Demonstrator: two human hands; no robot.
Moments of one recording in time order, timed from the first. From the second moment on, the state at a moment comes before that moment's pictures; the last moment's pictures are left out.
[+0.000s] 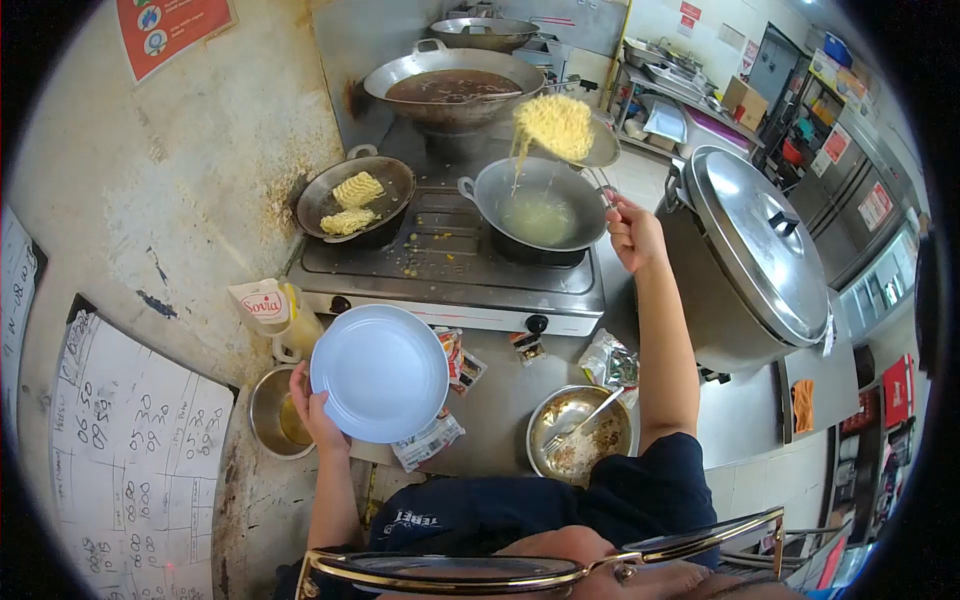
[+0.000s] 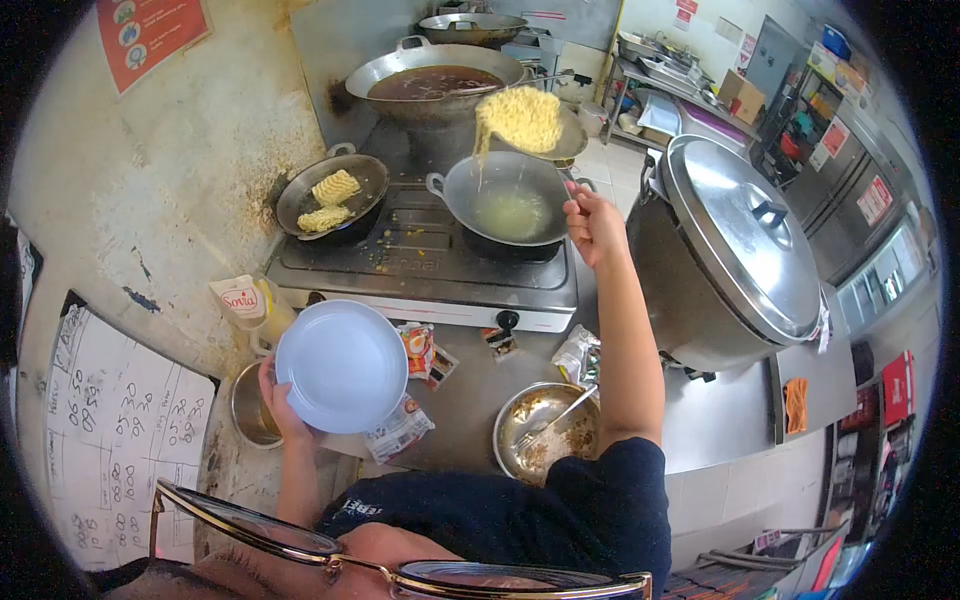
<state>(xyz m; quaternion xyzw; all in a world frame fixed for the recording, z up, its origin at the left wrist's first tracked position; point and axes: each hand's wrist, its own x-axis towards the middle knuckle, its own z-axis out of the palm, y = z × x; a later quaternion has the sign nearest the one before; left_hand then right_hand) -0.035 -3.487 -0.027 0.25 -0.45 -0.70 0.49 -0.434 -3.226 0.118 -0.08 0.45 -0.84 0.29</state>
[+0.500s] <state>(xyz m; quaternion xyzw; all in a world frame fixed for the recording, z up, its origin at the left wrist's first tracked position) -0.043 -3.483 -0.019 0.23 -0.48 -0.70 0.48 -0.436 -3.232 0.095 -0.03 0.47 -0.84 0.27</state>
